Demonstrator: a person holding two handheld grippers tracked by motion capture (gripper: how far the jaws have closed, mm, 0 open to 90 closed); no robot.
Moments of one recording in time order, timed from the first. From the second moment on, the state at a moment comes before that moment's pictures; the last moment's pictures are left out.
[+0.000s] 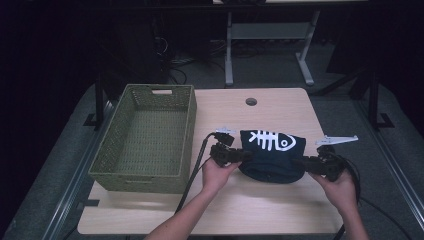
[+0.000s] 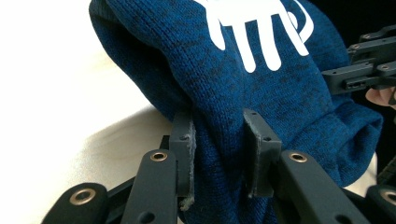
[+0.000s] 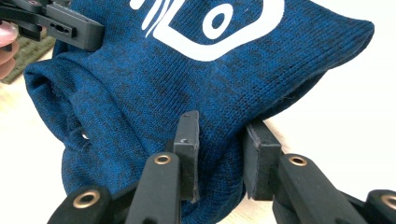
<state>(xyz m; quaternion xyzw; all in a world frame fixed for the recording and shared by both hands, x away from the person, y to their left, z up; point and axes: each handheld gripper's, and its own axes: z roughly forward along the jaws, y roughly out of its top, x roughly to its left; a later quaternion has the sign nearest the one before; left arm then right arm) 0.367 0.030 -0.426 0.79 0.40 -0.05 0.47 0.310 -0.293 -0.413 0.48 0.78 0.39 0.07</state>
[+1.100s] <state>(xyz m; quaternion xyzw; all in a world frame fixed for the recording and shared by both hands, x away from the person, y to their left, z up) 0.355 0.083 -0.356 0.76 0.38 -0.06 0.53 0.299 -0.257 -0.341 0.42 0.79 0.43 0.12</state>
